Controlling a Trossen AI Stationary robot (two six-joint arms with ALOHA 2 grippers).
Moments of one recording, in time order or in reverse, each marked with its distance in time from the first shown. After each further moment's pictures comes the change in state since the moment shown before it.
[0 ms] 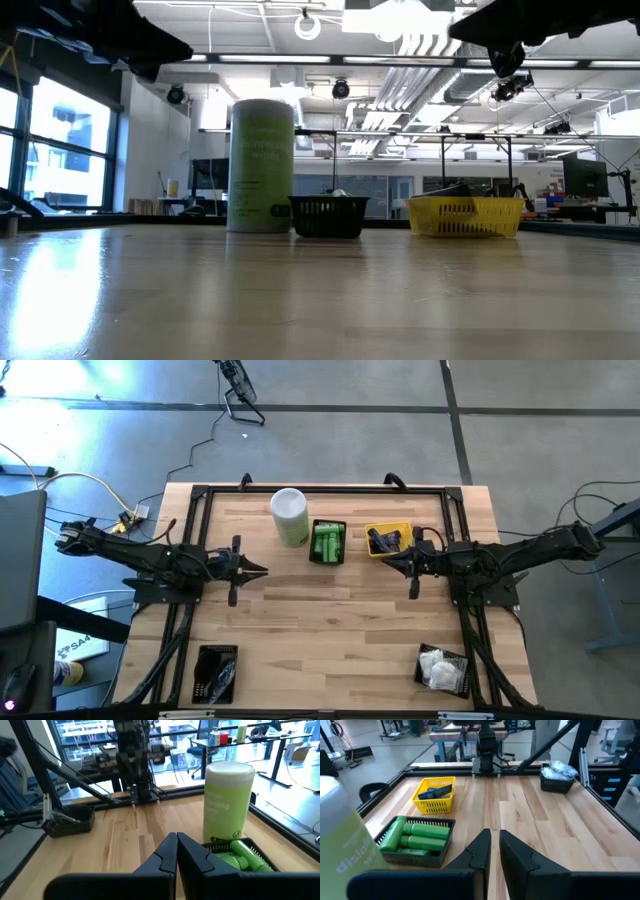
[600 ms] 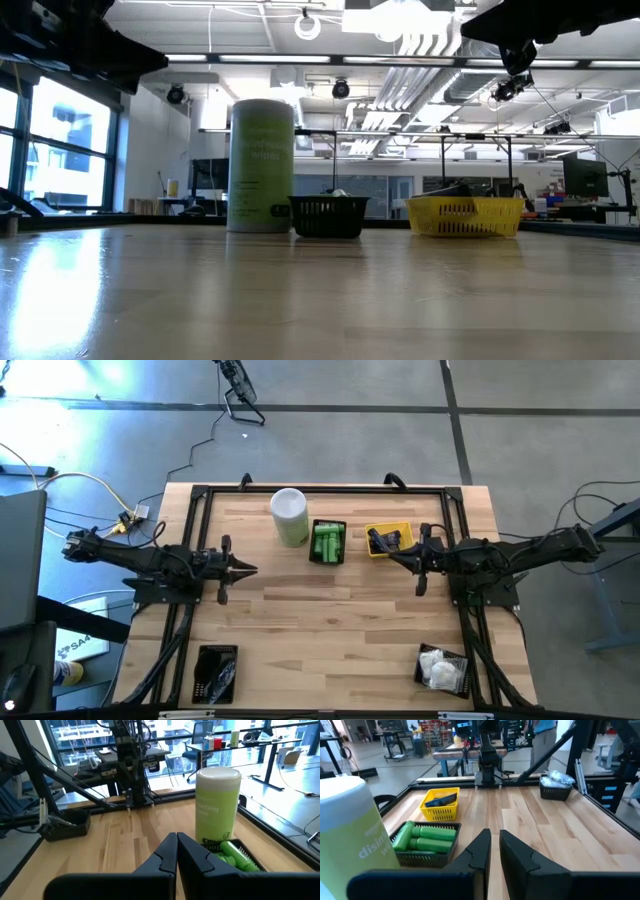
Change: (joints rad) left arm 0.000 -0.293 -0.160 -0.021 0.001 0.052; right arm 0.000 -0.110 0.000 -0.094 0.027 -0.006
